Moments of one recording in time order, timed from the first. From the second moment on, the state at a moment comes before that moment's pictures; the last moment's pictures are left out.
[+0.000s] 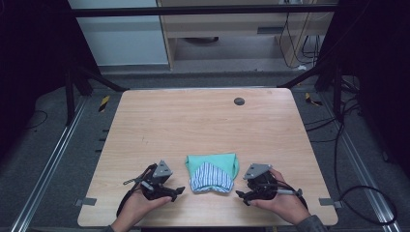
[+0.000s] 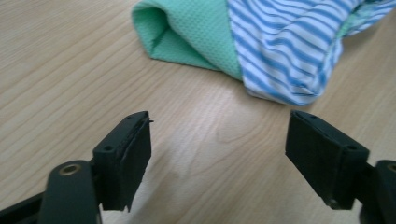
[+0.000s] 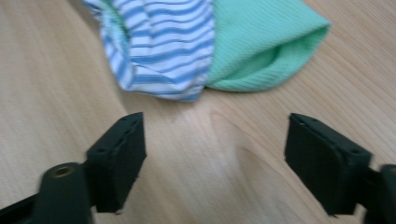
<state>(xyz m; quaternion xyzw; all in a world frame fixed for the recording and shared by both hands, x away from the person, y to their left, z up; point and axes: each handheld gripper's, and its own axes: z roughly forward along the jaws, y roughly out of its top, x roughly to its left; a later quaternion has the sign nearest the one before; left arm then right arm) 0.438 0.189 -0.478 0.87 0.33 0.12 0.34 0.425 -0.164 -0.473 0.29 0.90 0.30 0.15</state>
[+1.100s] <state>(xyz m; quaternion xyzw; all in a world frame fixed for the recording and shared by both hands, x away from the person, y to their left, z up) 0.525 0.267 -0.495 0.82 0.43 0.18 0.31 0.523 -0.212 -0.485 0.46 0.81 0.31 0.19</state>
